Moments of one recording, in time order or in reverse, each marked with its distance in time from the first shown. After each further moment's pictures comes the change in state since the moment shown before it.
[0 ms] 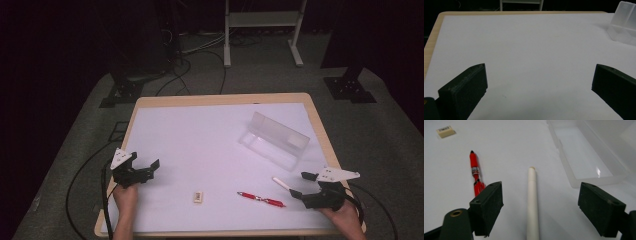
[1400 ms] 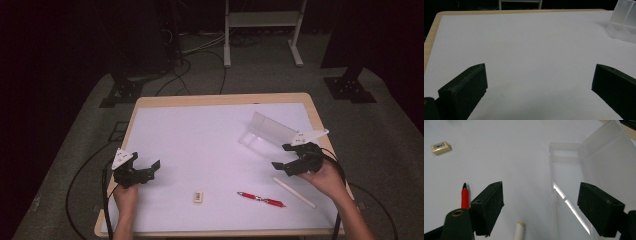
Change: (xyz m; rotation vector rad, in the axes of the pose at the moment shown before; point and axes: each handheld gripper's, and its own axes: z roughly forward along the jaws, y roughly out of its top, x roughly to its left) left arm -0.001 0.000 0.001 0.006 -0.005 0.007; right arm -0.014 0.108 0.039 0.140 0.054 -0.133
